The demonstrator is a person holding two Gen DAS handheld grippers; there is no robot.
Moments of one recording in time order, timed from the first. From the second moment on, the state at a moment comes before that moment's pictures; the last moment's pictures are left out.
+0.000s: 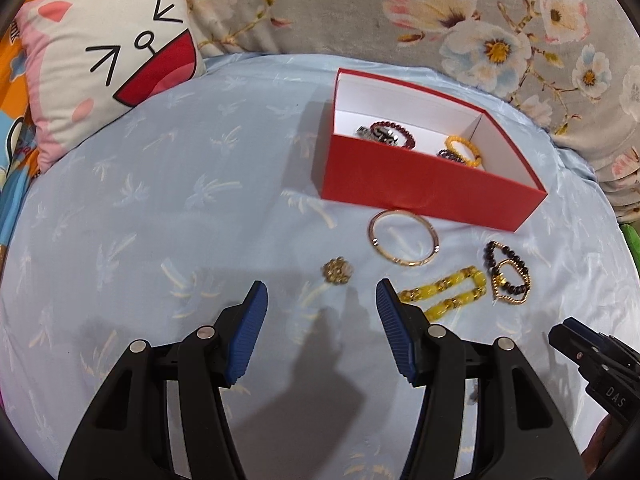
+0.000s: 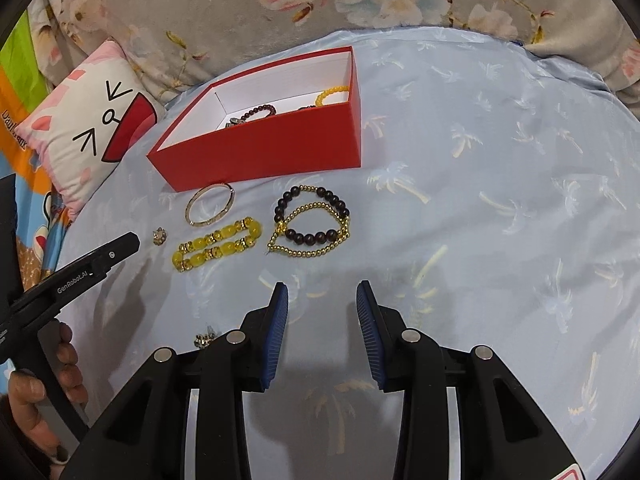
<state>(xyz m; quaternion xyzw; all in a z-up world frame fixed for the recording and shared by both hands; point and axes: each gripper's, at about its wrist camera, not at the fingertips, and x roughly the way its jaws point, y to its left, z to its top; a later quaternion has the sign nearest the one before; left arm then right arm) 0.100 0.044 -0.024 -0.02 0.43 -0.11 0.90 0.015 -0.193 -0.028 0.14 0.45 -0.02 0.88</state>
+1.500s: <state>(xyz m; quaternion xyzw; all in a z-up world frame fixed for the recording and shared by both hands) 0.114 0.033 -0.040 0.01 0.43 -0.11 0.89 0.019 -0.111 -0.047 0.07 0.48 0.08 0.87</state>
